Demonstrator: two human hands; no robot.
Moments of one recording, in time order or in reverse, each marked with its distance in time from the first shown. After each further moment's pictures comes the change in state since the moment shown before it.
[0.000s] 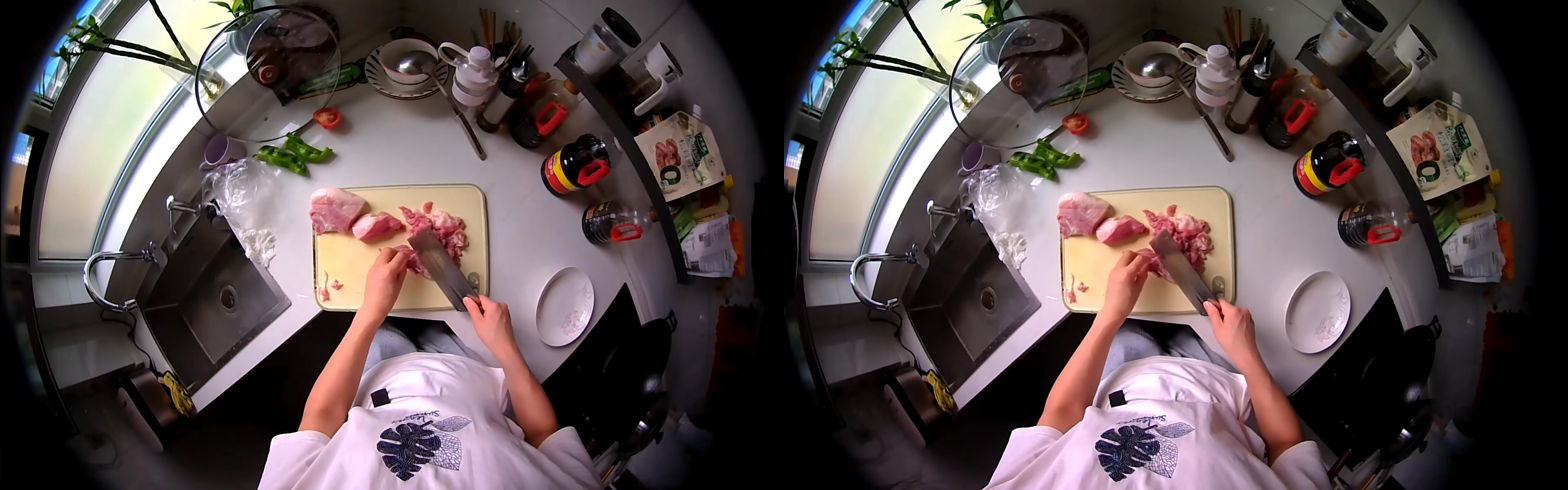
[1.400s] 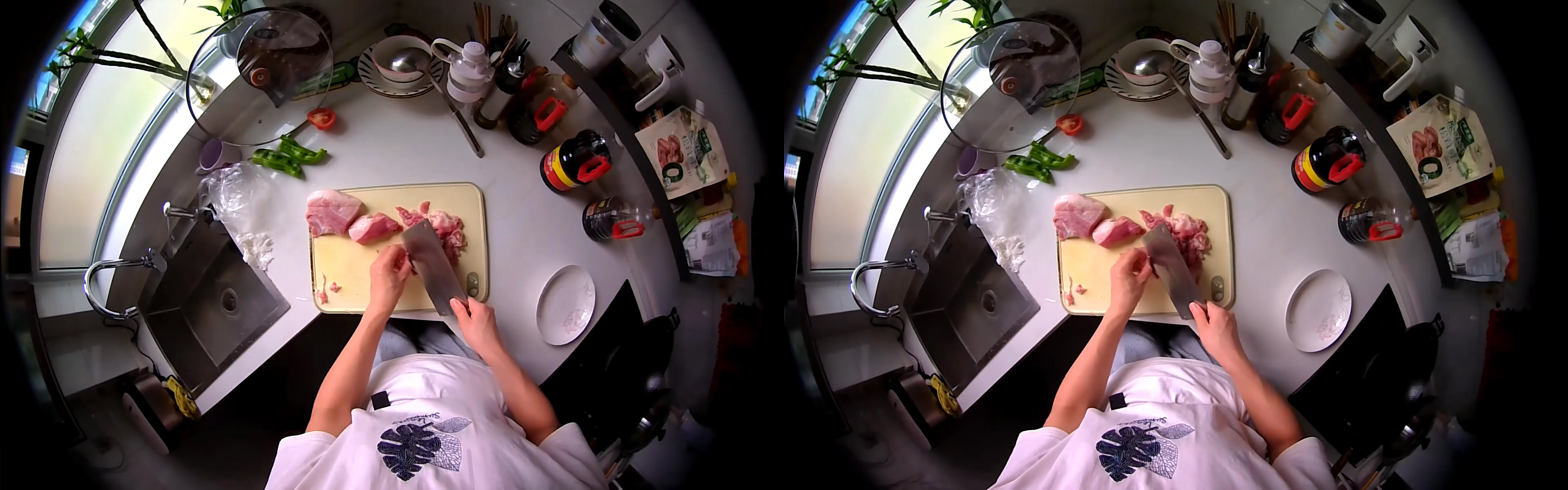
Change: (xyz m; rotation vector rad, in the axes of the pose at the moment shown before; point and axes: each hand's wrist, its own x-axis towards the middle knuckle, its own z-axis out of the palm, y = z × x) left_hand 0.003 -0.014 0.025 -0.236 0.075 -0.207; right_hand -0.001 -0.010 0.023 0.132 -0.010 0.072
